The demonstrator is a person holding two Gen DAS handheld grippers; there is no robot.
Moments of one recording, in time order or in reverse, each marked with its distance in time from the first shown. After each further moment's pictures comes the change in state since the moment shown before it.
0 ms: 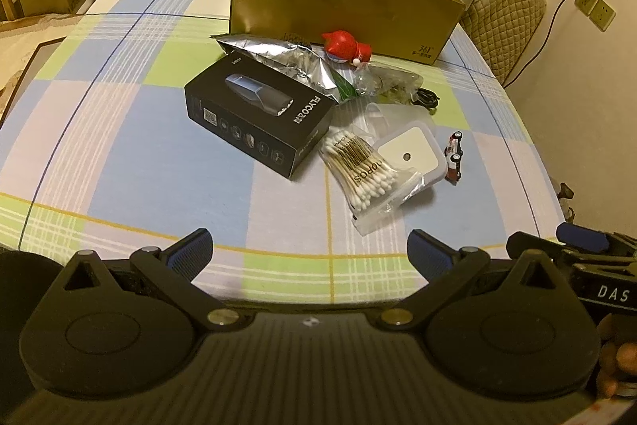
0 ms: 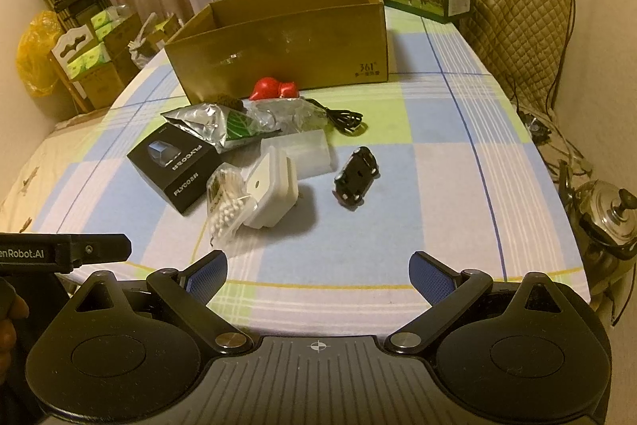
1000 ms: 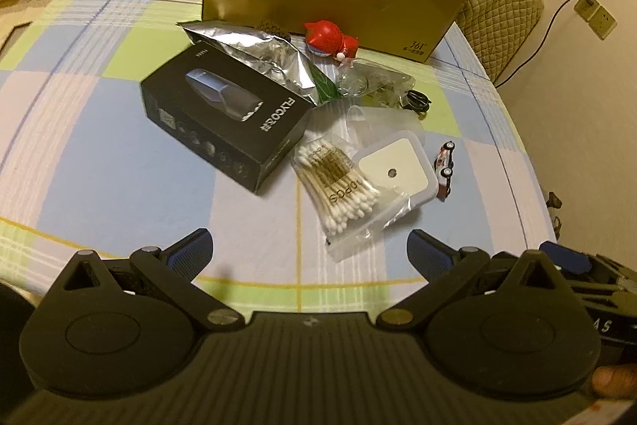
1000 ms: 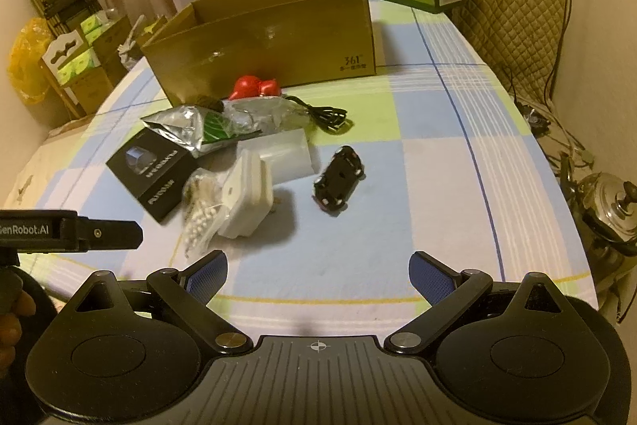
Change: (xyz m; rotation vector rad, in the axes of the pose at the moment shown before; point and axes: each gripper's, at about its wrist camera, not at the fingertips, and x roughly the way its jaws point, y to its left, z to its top) left arm 0.043 -0.009 0.023 -0.045 0.044 -0.060; right arm 0.025 -0.023 0.007 0.026 0.015 -0.003
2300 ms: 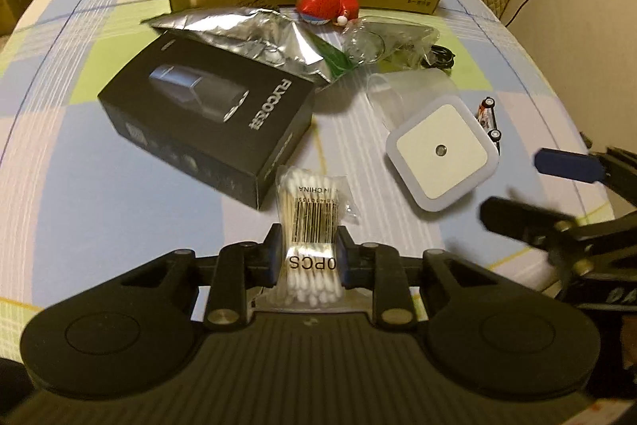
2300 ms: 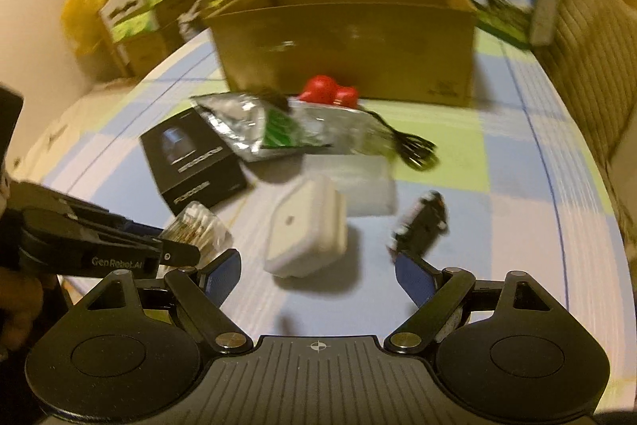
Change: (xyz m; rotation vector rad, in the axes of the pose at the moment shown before) left arm 0.048 0.012 0.007 0.170 0.070 0.049; right arm 0.054 0.044 0.017 -0.251 -0.012 0.114
